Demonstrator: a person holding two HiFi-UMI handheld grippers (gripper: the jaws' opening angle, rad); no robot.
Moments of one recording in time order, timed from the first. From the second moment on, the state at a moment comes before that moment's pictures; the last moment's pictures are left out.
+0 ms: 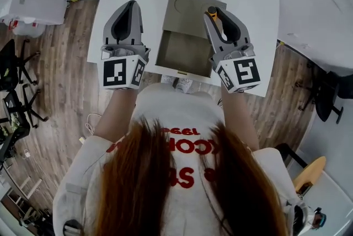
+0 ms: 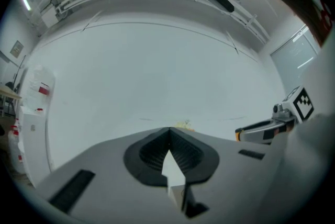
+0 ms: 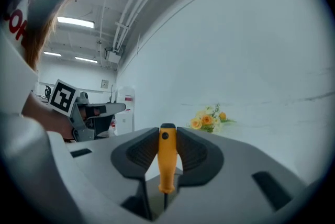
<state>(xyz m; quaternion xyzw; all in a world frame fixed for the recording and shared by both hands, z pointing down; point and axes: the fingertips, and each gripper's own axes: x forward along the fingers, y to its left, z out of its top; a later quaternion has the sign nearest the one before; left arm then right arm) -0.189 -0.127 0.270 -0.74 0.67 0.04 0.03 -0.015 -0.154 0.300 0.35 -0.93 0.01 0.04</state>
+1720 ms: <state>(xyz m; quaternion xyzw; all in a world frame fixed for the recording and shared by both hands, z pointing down) -0.210 -0.113 0.339 -0.71 0.71 -0.02 -0.03 -0.069 -0.096 0.508 0.17 -0.93 0.13 0.30</state>
